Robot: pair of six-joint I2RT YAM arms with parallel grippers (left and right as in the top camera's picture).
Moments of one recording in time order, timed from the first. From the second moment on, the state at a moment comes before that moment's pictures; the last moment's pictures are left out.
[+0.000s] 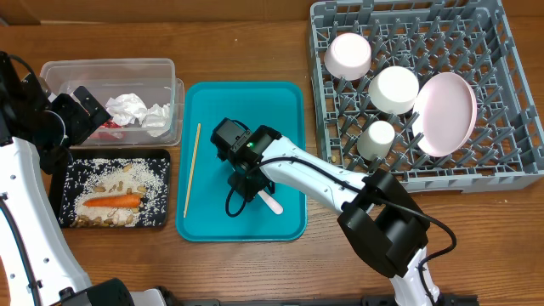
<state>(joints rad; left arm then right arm) 0.43 1.53 1.74 -1.38 0.20 -0.36 0.86 2.12 1.63 -0.94 -0.01 0.07</state>
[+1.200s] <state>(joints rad) 0.43 1.53 1.74 -1.38 0.20 -0.36 0.86 2.13 1.57 -0.92 0.01 0.07</state>
